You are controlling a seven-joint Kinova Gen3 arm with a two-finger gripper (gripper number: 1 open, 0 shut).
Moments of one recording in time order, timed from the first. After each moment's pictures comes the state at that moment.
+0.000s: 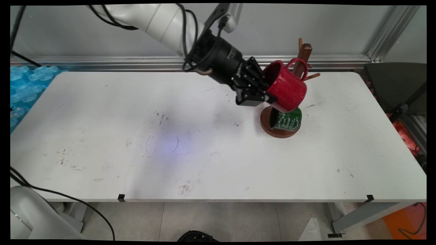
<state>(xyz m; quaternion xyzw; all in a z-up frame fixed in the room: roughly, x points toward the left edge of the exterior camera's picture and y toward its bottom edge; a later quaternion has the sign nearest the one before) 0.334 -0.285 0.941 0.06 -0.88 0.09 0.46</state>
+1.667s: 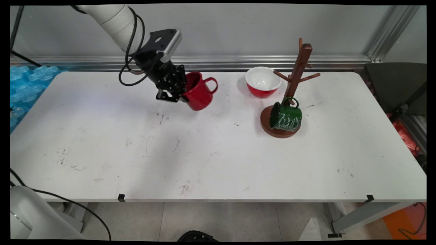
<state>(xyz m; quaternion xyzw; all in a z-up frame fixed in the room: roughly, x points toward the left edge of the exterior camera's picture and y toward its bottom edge) 0.476 -0.318 0.904 -0.02 -0.97 0.12 0.20</state>
